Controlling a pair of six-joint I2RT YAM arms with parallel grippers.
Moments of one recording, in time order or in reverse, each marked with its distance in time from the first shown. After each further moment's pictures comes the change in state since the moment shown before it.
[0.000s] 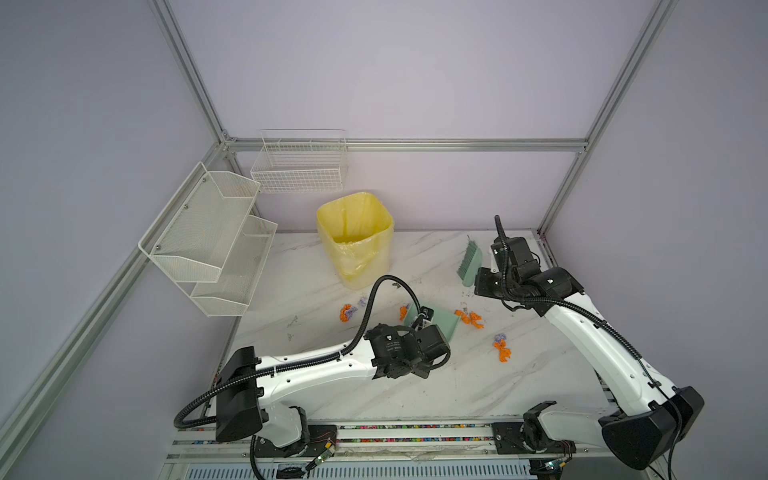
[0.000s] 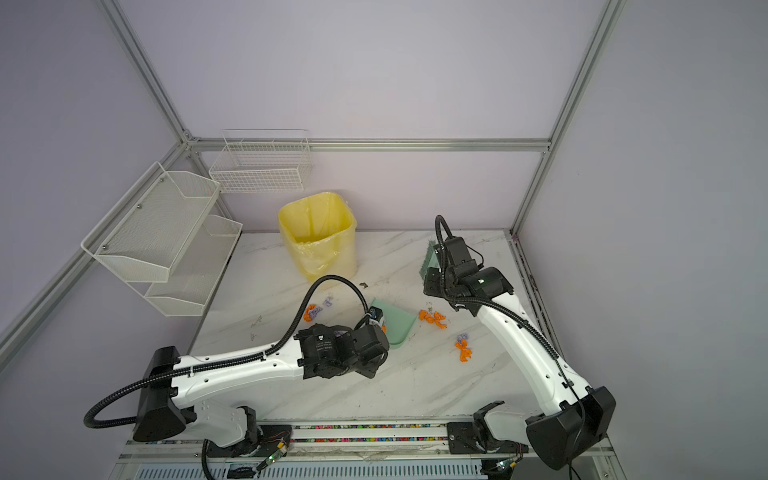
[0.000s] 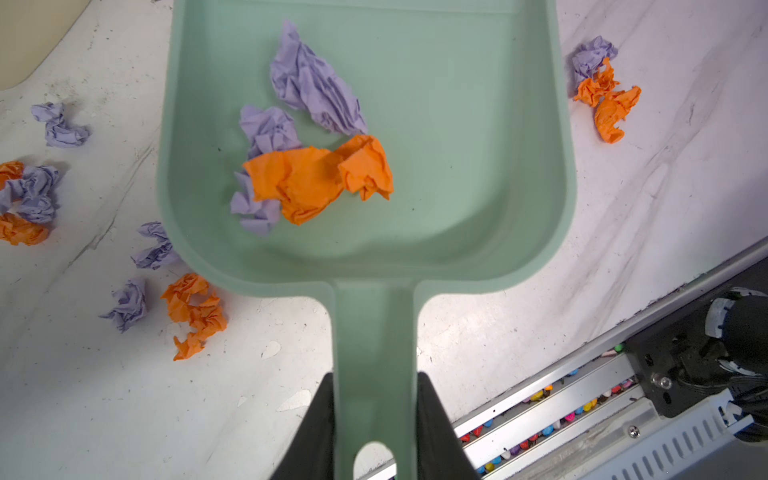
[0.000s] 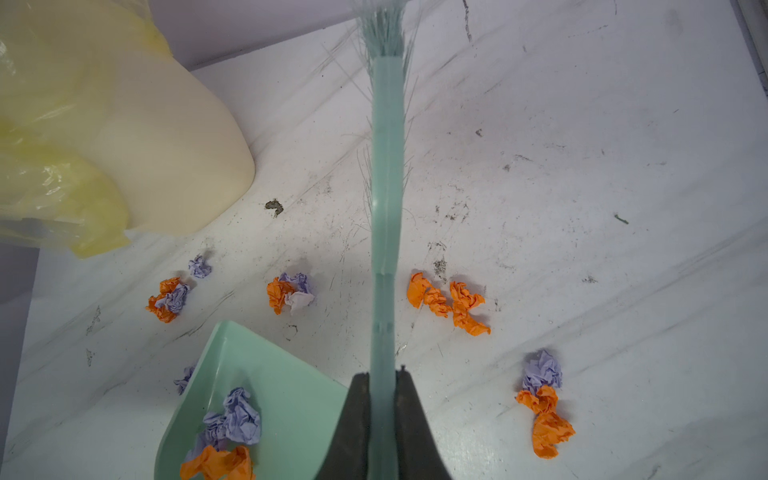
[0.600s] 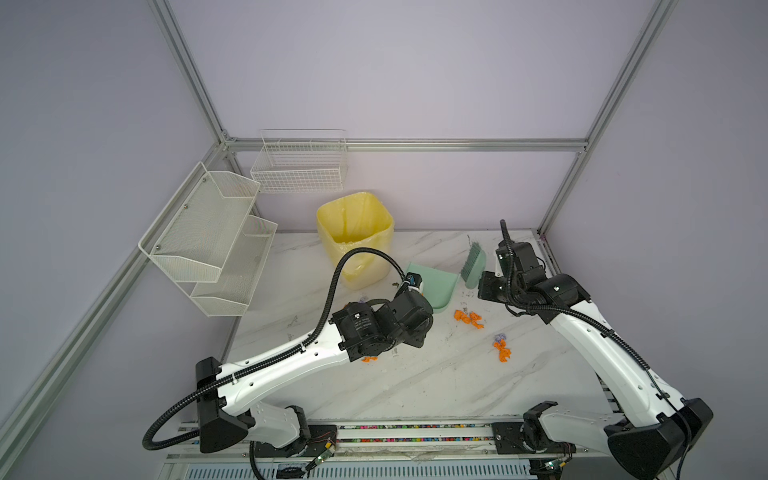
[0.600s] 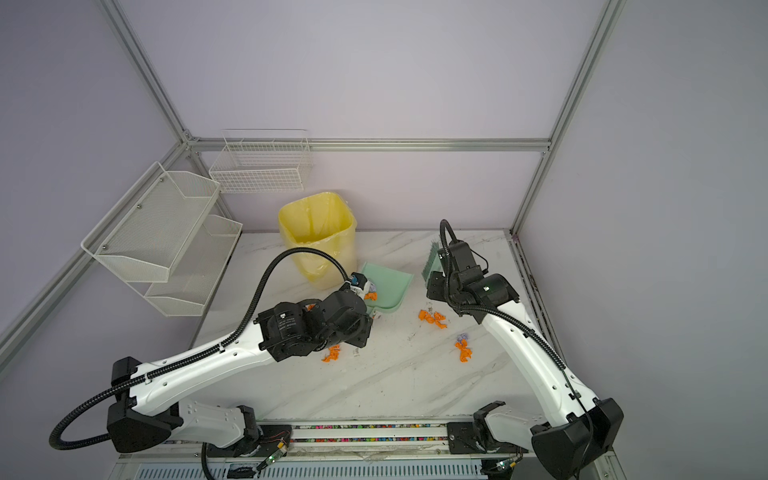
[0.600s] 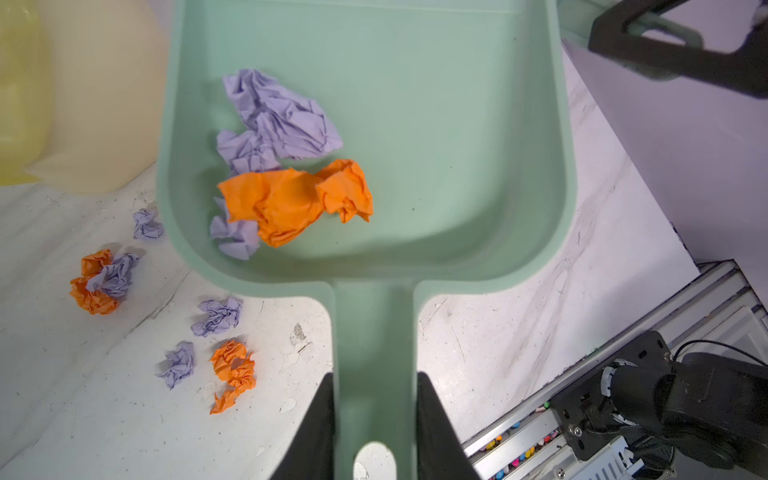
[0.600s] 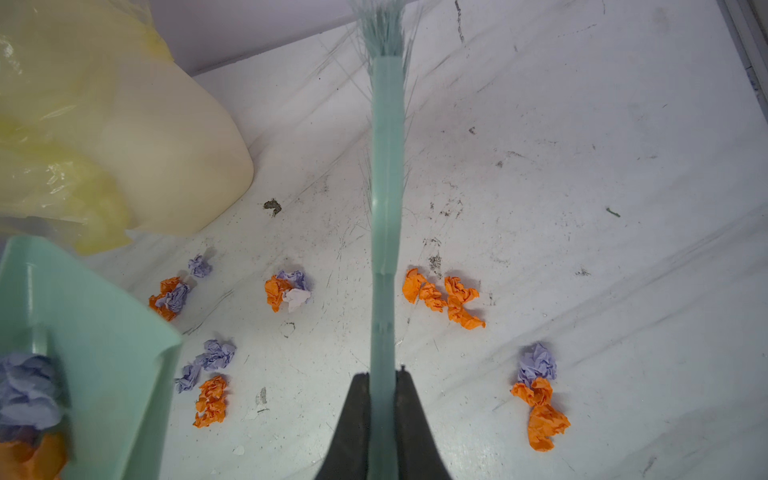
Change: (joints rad) left arm 0.114 -0.096 0.157 -0.006 -0.008 0.089; right arm -0.002 -0.051 -0.055 0.009 0.003 0.009
